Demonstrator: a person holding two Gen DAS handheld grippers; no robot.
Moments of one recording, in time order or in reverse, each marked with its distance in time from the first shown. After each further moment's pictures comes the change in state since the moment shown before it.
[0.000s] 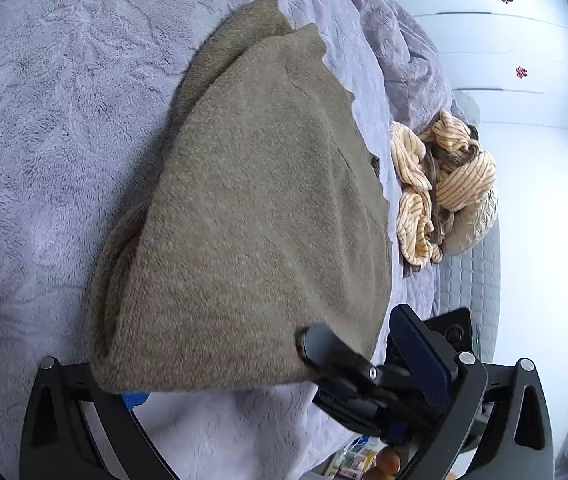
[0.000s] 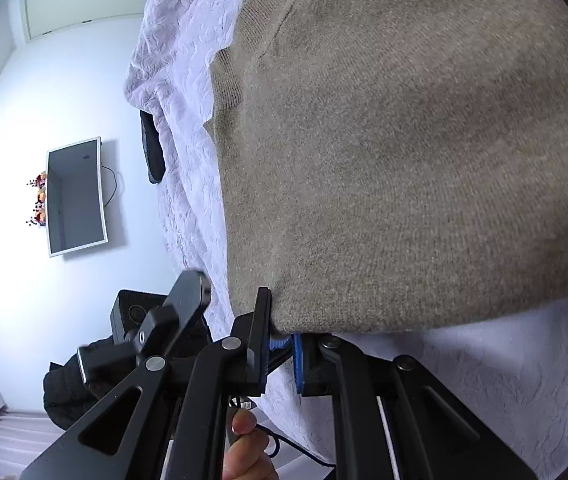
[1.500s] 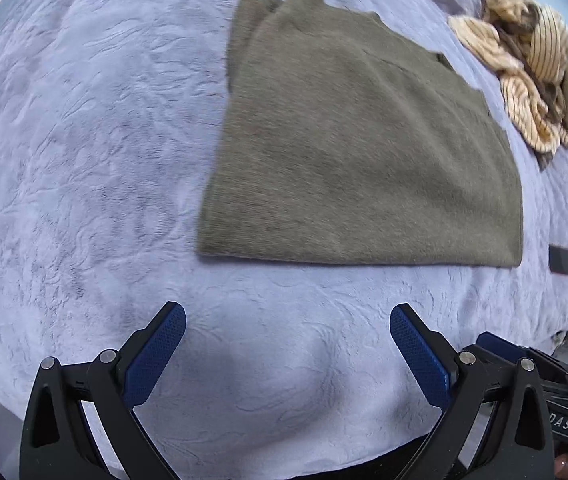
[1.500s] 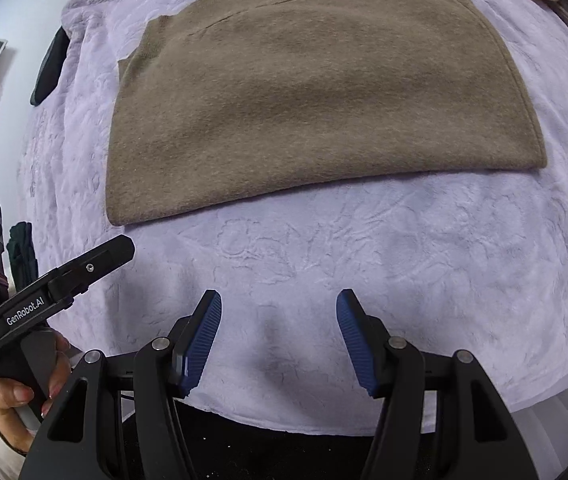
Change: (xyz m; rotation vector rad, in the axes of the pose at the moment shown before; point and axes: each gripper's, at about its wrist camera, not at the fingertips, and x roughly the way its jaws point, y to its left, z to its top) left arm -0.031 -0.048 -0.056 0.355 0.113 0.645; right arm -0.066 0.027 -0.059 -0.281 0.014 -0.725
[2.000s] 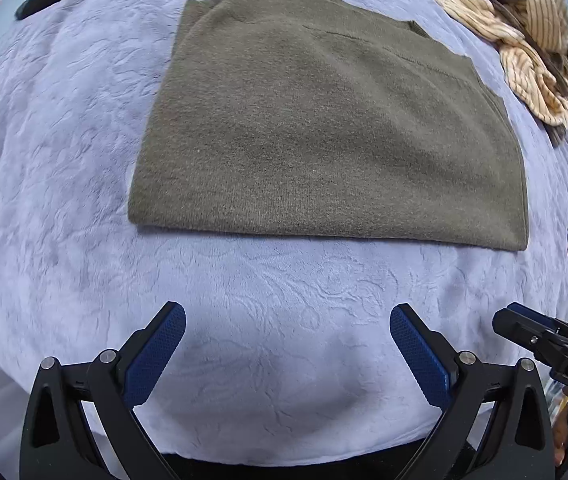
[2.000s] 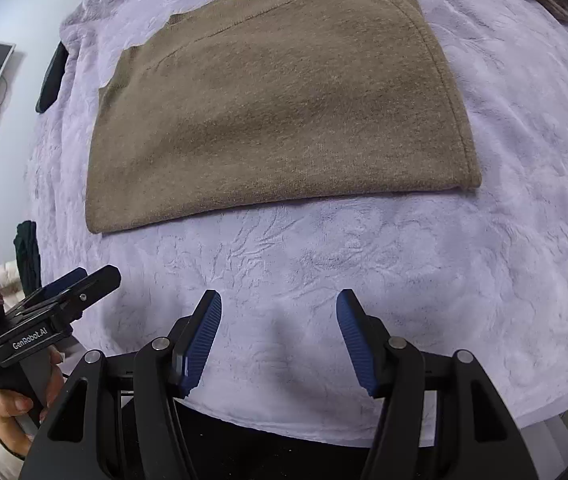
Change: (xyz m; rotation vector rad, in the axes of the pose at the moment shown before) left arm 0.013 -0.084 -0.019 0.057 0.021 0.142; right arm -0.026 -0.084 0.017 -0.006 -0.009 0.042
